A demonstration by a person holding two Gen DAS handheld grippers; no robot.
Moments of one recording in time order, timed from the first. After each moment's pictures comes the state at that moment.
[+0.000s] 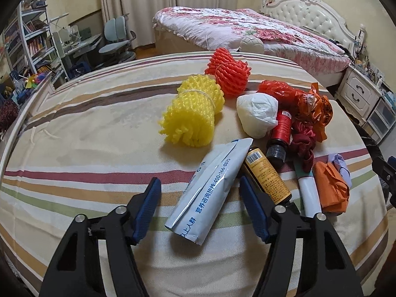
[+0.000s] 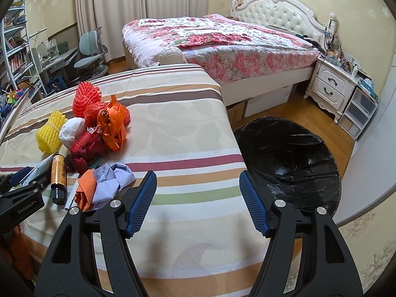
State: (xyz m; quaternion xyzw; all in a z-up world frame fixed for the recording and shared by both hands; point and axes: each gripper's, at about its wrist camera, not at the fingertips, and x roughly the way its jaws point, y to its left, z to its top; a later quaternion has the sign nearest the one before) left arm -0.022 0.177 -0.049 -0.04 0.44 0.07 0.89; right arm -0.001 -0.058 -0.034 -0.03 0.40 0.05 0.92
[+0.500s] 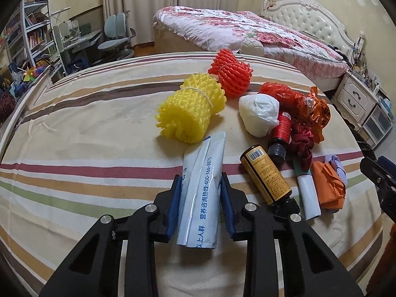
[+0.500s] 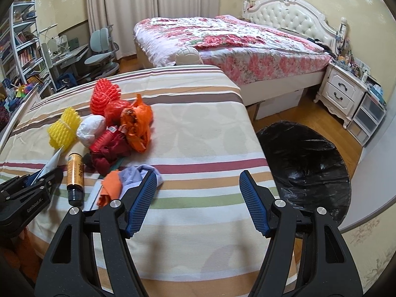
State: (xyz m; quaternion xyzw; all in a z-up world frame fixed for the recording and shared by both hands) left arm -0.030 0.184 -0.045 -0.05 0.44 0.06 0.90; right arm -0.006 -0.030 -0.032 -0.04 0.40 0.09 0.91
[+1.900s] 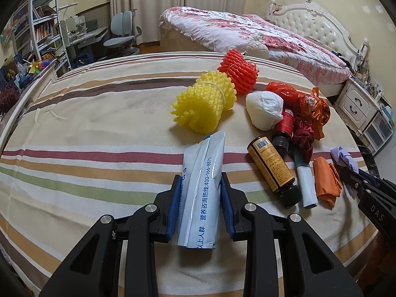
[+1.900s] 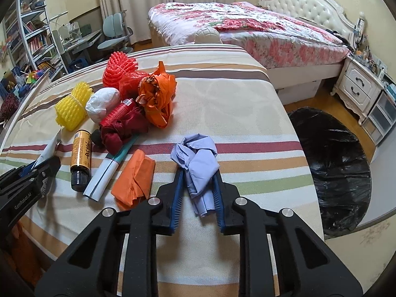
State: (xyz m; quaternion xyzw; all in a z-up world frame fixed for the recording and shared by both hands) left arm -0.040 0.187 -0.043 -0.07 0.43 0.07 0.90; right arm -0.004 -0.016 -0.057 -0.03 0.43 0.13 0.89
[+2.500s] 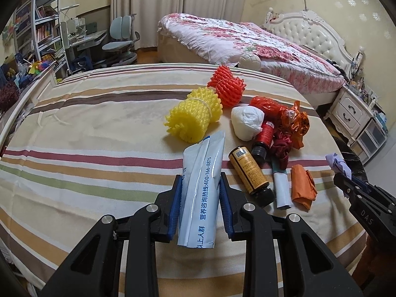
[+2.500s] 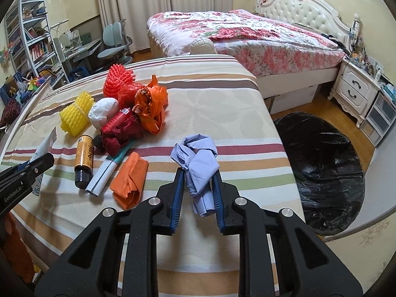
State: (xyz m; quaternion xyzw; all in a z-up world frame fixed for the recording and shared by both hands) left arm -0.051 0.174 -0.018 -0.08 0.41 0.06 0.91; right arm -0.016 -0.035 -0.042 -0.02 0.41 0.12 0.90
